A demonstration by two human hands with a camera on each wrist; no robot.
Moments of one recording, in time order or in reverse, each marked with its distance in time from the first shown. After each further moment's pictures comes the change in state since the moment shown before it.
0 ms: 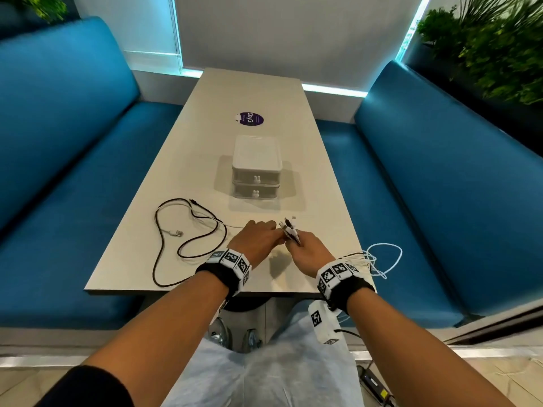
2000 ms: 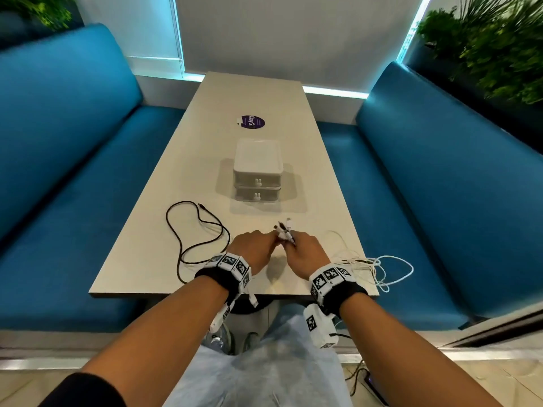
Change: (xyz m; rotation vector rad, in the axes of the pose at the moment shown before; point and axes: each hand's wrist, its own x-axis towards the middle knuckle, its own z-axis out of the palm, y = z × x) left_hand -0.011 0.001 0.003 0.023 -0.092 -0.183; right_hand 0.006 0.000 0.014 -0.141 0.125 -0.058
